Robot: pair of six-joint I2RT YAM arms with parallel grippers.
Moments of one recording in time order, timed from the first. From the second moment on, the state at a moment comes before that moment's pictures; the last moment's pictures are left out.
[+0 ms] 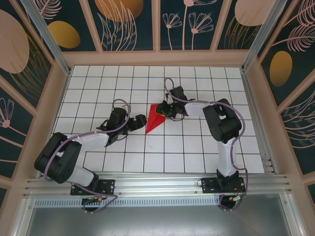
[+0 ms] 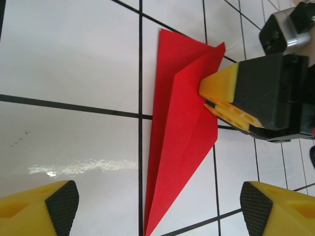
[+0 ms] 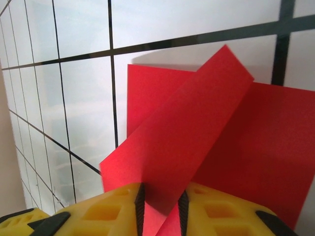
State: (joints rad) left arm -0.50 1.46 0.55 0.26 0.20 -0.80; right arm 0.52 2.06 1.22 -0.03 -0.52 0.77
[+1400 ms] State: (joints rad) left arm -0.36 1.44 0.43 0.91 0.75 -1.14; right arm 0.51 1.76 1.07 0.50 -0.90 1.07
